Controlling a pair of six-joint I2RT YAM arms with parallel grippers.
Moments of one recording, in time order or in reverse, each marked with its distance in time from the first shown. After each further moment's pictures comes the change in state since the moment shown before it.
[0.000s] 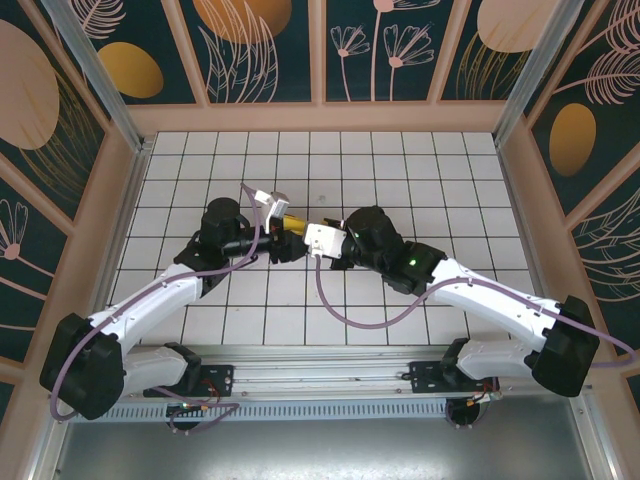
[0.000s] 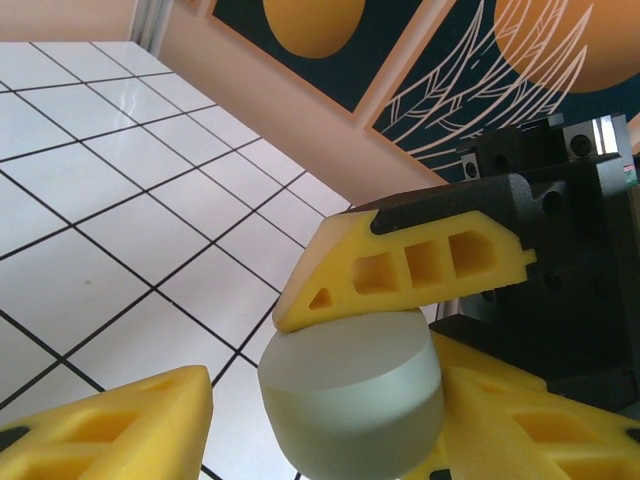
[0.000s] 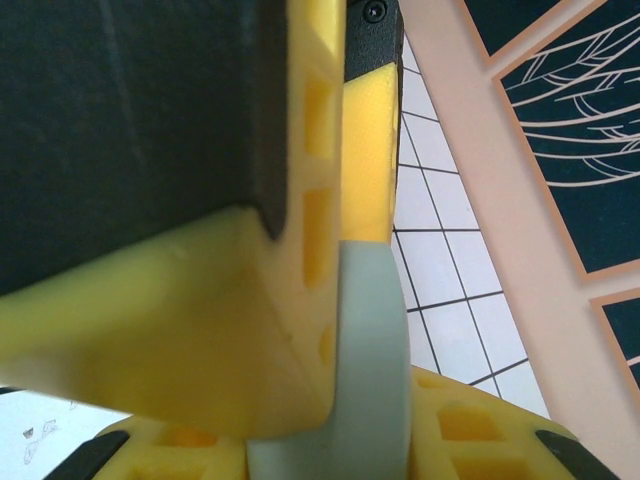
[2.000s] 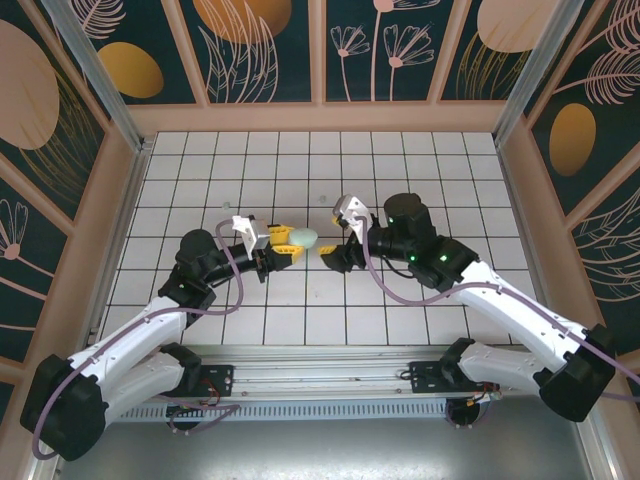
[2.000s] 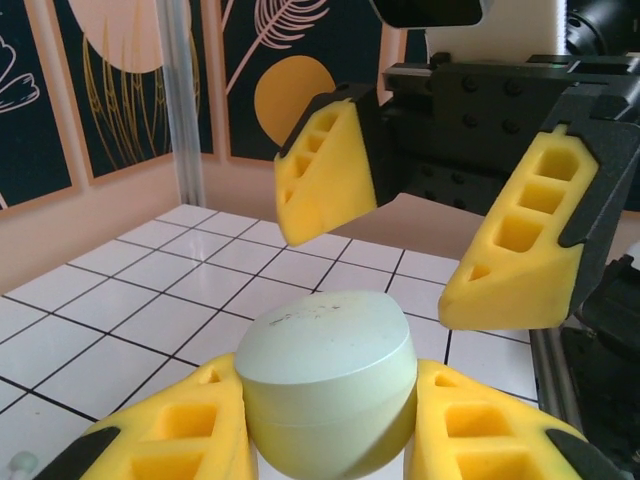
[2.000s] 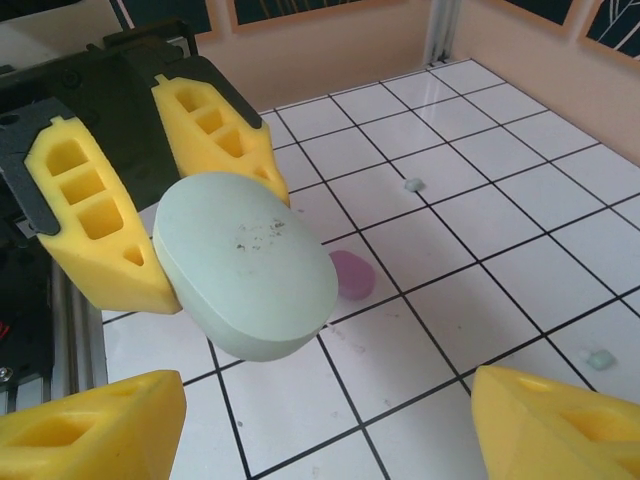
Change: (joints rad) left arm -0.004 -0.243 -0.236 0.244 -0.068 0.317; right arm -0.172 -0.123 -0.008 -0.044 -0.445 0.555
